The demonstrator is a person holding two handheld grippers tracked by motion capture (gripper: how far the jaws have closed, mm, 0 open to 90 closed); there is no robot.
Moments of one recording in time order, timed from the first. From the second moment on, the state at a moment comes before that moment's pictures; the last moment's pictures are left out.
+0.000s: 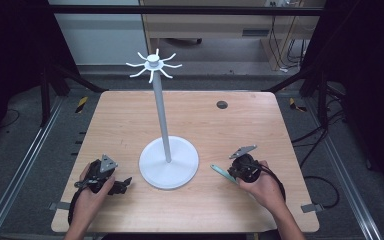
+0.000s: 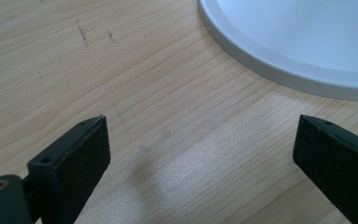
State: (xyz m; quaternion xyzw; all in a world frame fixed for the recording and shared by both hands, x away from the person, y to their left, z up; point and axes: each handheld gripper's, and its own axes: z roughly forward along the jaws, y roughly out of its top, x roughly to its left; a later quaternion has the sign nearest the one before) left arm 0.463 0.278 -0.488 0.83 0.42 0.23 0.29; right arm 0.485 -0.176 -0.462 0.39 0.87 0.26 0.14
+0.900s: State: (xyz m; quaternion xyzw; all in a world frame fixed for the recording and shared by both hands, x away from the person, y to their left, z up) left arm 0.463 0.279 -0.488 0.83 0.42 0.23 0.30; right arm 0.493 -0.174 -0.463 0.35 0.92 0.14 0.07
